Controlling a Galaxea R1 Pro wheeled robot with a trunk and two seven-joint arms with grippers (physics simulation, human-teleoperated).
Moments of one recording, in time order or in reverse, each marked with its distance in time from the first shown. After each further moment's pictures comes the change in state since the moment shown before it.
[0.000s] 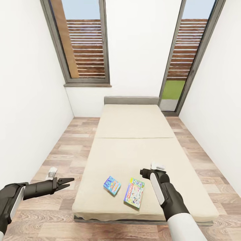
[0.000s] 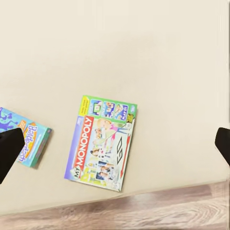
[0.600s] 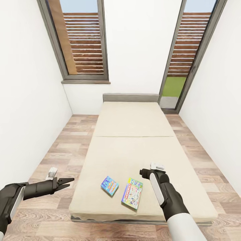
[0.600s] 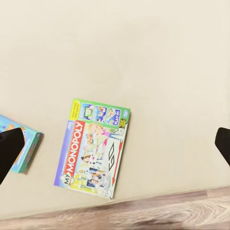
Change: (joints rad) left arm 0.000 0.000 -0.001 -0.001 0.001 0.000 -0.001; right arm 0.000 0.001 0.005 0.001 0.003 0.000 0.002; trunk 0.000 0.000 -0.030
